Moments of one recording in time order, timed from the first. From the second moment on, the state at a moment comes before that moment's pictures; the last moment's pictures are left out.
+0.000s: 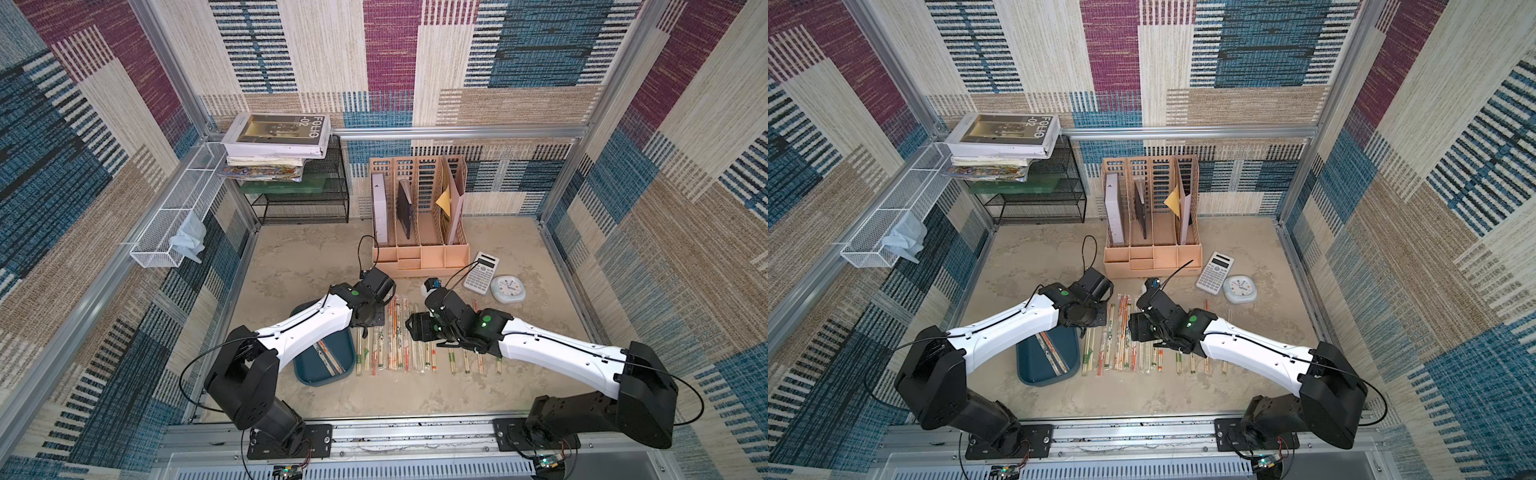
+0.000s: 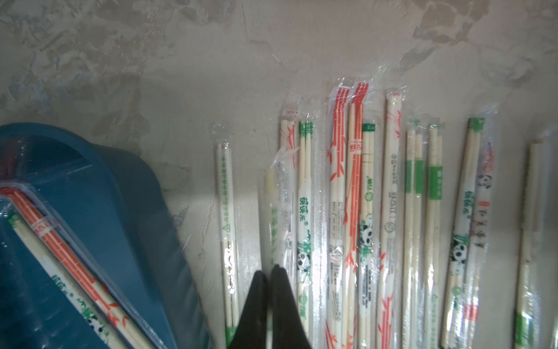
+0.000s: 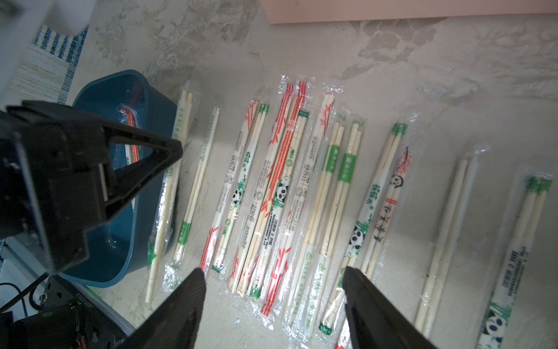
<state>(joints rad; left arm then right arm) -0.67 1.59 1.11 -0.75 -0.21 -0.63 0.94 1.35 0.92 -0.41 0.16 0.67</state>
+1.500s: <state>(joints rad) -0.32 1.29 0.76 -0.73 -0.23 -0.81 1.03 1.46 1.02 -0.39 0.15 0.66</state>
